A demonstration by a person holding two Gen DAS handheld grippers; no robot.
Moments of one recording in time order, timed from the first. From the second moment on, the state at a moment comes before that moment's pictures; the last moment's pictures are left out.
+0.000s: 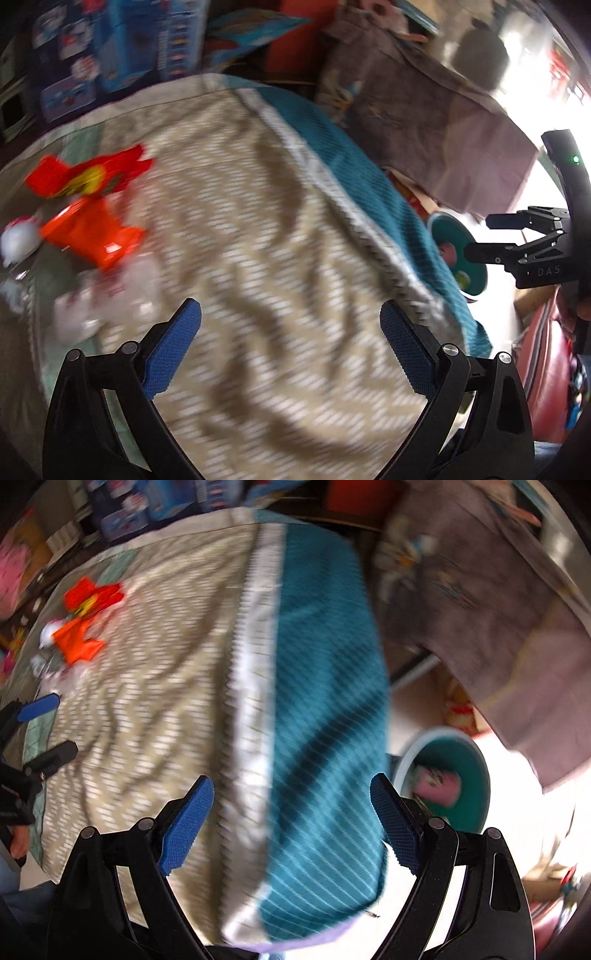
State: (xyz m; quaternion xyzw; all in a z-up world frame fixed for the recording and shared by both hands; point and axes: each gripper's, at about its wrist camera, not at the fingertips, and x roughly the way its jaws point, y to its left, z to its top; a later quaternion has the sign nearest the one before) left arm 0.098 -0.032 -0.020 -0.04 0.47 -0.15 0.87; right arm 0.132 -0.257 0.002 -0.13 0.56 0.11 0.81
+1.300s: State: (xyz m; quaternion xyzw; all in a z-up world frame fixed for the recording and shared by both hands) left arm 0.097 0.153 -0.027 -0.05 0.48 -0.04 0.88; right arm 0.217 -0.014 -0.015 -0.30 0.55 0.25 0.74
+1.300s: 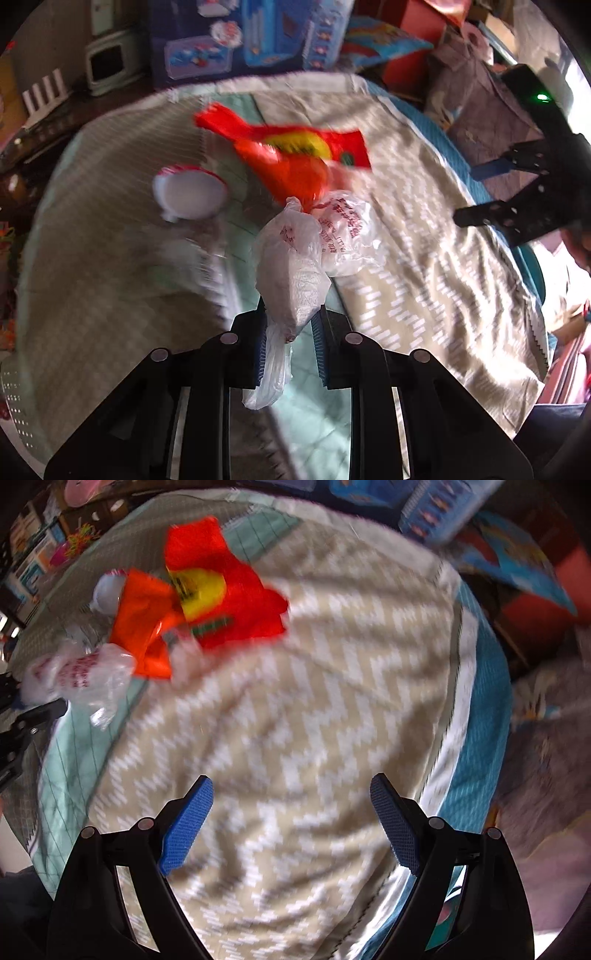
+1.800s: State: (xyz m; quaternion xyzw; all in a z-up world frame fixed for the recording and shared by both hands) left arm 0.128 0.227 -0.008 -0.11 0.46 0.02 0.88; right arm 0.286 0.105 -0.044 -0.30 0.57 0.34 0.69
